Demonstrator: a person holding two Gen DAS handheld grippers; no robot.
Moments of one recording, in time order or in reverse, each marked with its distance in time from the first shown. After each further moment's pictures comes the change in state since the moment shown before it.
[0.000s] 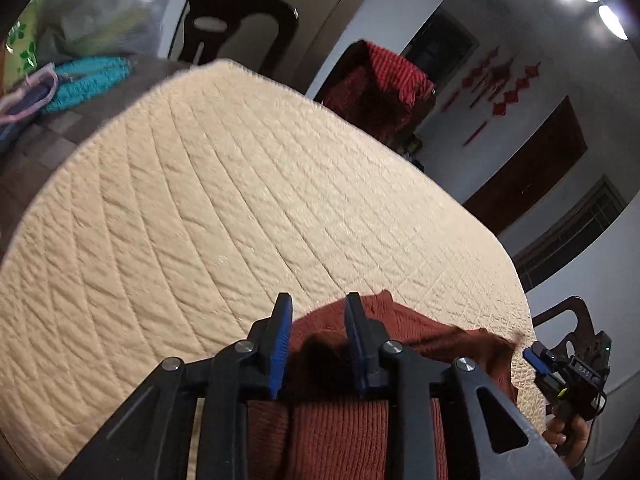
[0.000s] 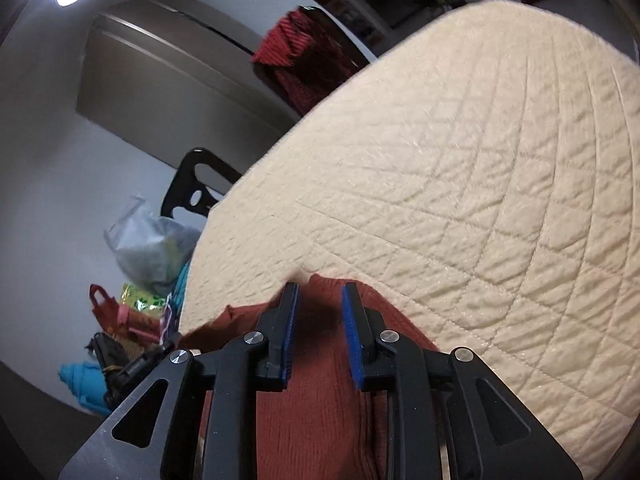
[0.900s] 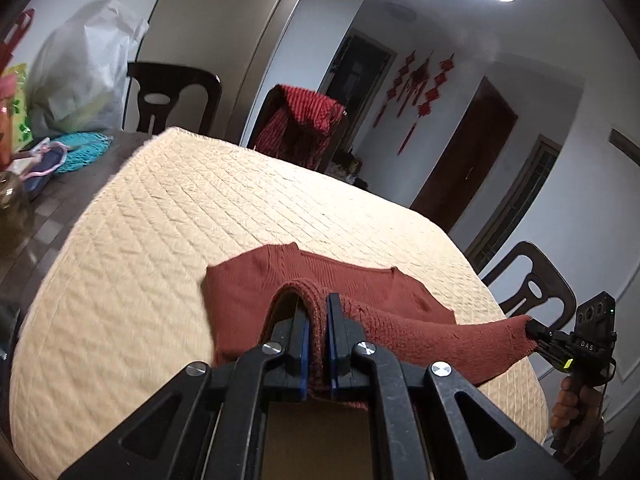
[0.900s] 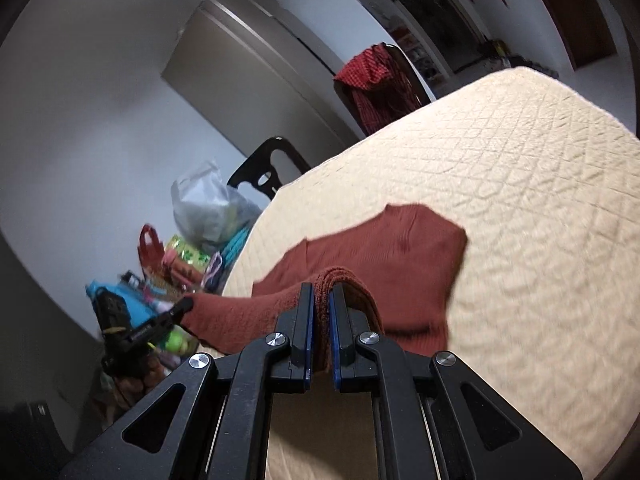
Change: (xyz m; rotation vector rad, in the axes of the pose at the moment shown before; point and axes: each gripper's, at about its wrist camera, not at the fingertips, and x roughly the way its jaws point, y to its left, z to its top) left arm -0.120 -0.039 -0.073 0.220 -0.127 -0.142; right arm -0.113 0.045 -0.098 -0.191 -0.083 0.118
